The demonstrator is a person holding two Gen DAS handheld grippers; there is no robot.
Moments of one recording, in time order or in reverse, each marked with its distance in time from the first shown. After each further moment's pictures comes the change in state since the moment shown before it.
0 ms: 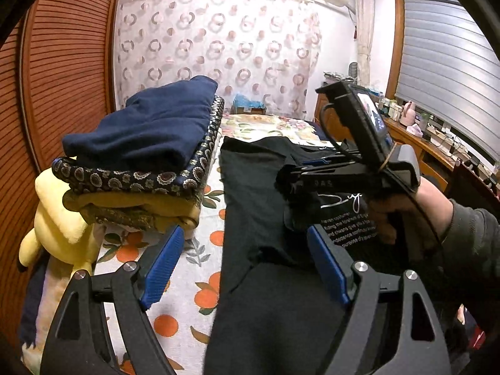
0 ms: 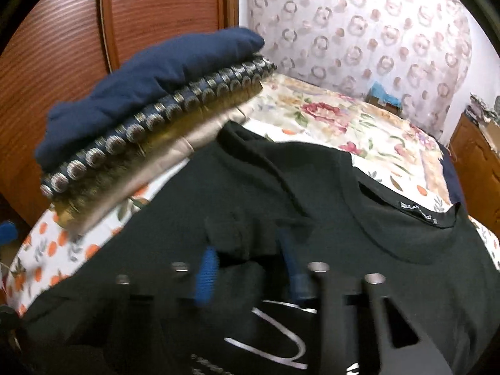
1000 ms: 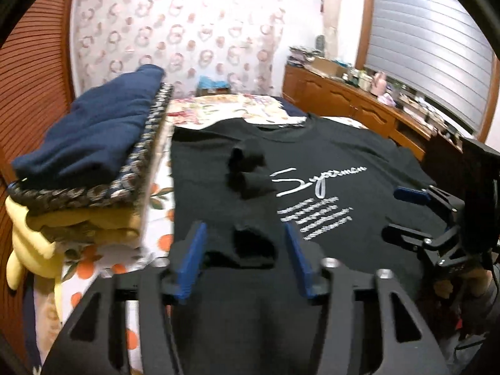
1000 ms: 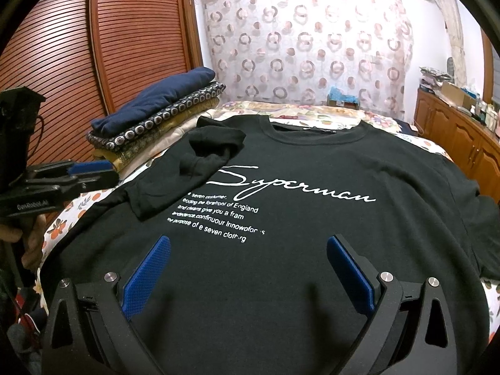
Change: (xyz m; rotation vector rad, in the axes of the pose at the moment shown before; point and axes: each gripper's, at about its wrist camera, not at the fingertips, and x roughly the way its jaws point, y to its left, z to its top) left arm 0.014 -0.023 0.013 0.096 0.110 -0.114; right arm -0.156 -0.005 -0.150 0.206 -0.181 -0.046
